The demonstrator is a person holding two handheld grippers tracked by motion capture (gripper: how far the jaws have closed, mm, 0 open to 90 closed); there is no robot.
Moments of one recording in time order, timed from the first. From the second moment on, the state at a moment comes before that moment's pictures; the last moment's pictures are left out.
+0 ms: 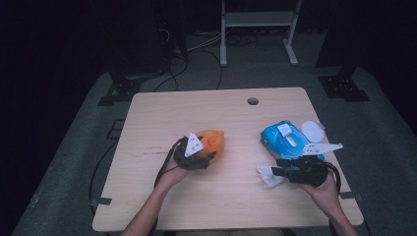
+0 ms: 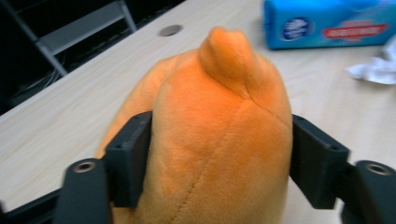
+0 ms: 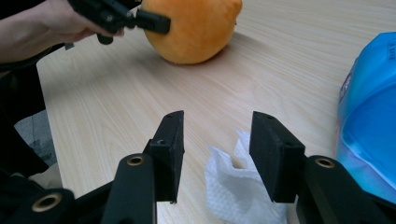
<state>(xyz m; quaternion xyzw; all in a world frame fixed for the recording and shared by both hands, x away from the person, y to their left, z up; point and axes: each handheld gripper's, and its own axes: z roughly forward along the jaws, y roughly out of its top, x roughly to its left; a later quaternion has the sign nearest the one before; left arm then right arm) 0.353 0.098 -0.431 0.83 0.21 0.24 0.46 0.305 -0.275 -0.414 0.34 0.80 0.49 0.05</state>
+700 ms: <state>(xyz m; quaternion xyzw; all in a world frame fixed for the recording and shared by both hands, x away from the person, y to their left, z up) 0.317 0.121 -0.417 0.81 0.22 0.14 0.52 0.303 -0.272 -0.412 0.34 0.80 0.49 0.06</state>
